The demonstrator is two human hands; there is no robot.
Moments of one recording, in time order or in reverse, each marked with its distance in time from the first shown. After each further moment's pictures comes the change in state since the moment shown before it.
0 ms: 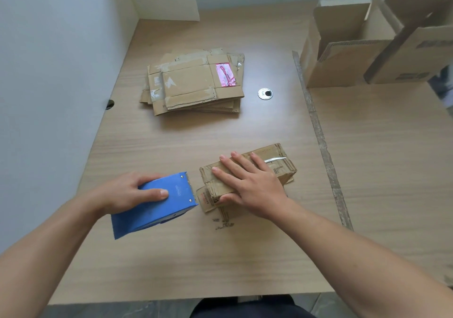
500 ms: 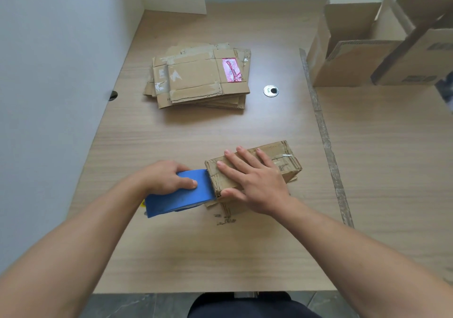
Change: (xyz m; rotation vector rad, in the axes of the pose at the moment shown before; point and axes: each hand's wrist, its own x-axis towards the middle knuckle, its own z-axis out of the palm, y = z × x) left_hand 0.061 0.026 0.025 0.245 0.036 -0.099; right_hand 0.002 -0.003 0.004 -0.005 0.026 0.035
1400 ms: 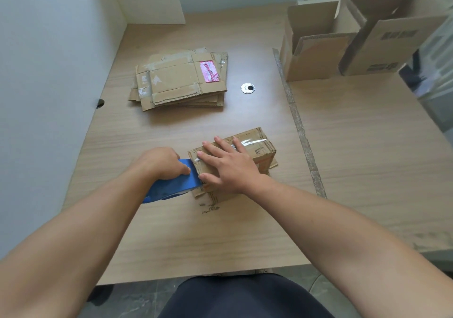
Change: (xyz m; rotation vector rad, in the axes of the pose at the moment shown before) left_hand 0.010 0.049 0.014 0.305 0.206 -0.202; right_hand -0.002 -0.001 -0.008 0.131 -0.097 0.020
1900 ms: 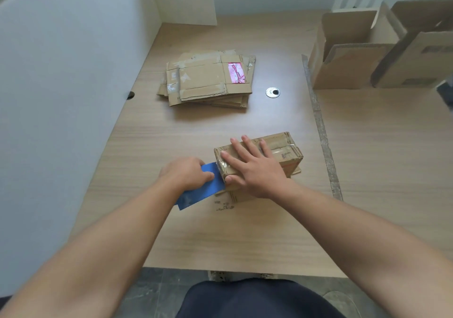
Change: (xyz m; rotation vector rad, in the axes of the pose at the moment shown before) left_hand -0.028 0.004 0.037 -0.123 0.067 -0.023; right_hand -0.008 0.010 0.000 -0.133 -0.033 -0.043
